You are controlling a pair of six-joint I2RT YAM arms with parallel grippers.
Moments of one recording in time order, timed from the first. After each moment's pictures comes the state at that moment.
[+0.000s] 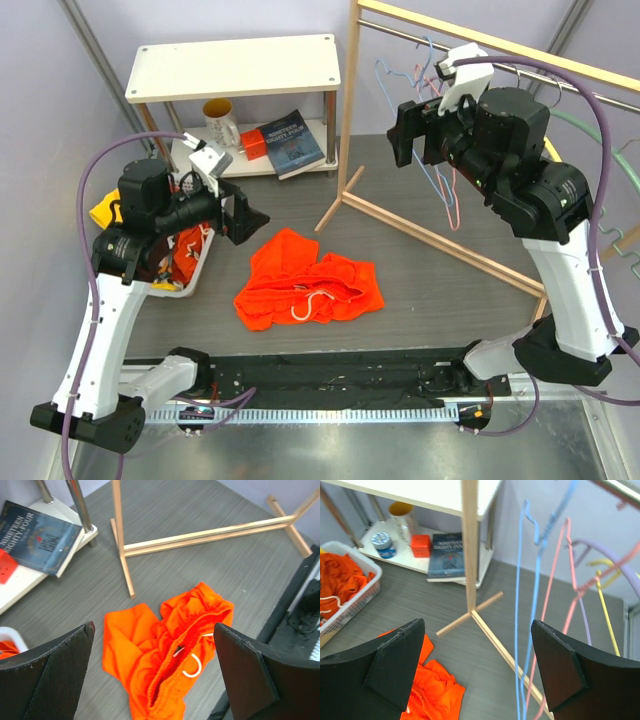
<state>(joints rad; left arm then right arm) -0.24 1.02 1.38 -0.71 0.60 0.12 0.66 1.39 2.18 -0.94 0.28 -0.02</state>
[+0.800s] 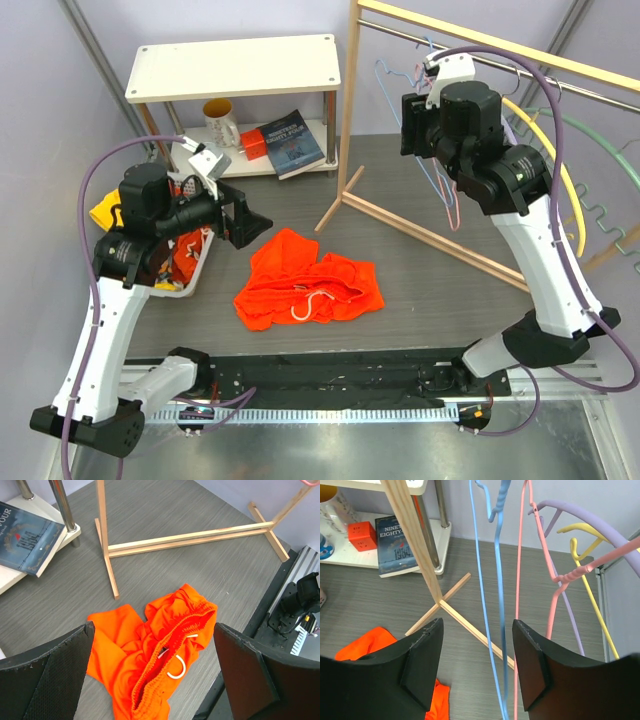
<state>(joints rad) -0.24 0.99 1.34 -0.68 0.66 0.04 0.57 1.47 2.10 -0.94 0.44 0.08</state>
